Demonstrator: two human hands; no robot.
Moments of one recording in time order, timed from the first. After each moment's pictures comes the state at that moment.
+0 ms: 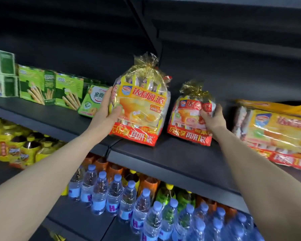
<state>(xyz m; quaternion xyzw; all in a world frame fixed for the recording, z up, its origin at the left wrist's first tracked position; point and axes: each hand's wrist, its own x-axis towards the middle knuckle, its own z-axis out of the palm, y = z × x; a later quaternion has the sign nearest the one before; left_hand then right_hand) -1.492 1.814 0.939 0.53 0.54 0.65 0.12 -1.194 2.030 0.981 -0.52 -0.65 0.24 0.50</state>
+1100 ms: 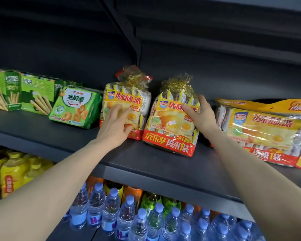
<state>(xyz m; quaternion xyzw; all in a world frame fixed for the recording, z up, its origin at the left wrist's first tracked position) -1.453 1.906 0.924 0.62 0.69 0.34 -0.12 -1.175 2.006 1.002 -0.42 -0.73 0.17 0.50</state>
